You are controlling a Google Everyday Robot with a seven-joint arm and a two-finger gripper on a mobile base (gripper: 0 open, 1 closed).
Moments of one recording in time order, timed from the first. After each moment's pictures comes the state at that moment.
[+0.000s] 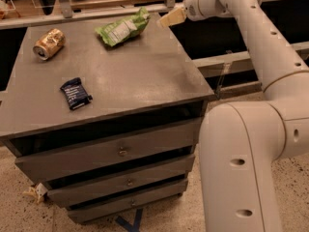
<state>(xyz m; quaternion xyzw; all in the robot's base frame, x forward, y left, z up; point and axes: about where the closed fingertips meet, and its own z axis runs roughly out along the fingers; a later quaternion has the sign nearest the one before) 0.896 -0.104 0.933 -0.35 0.76 0.12 0.53</state>
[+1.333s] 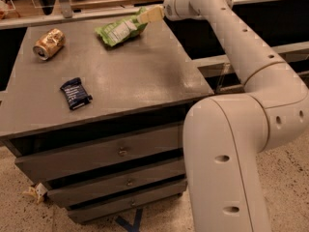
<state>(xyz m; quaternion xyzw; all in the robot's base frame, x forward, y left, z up) 0.925 -0.041 0.928 -0.29 0.77 0.14 0.55</state>
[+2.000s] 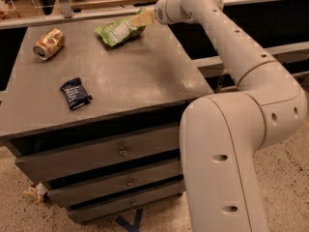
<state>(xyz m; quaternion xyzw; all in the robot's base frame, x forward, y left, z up) 0.917 -0.004 0.911 -0.30 0.78 0.18 0.52</state>
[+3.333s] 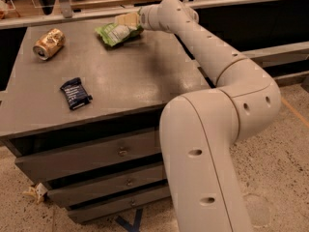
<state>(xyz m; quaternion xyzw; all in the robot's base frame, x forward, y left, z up) 0.956 0.041 0.884 -0.17 0.79 0.22 0.54</state>
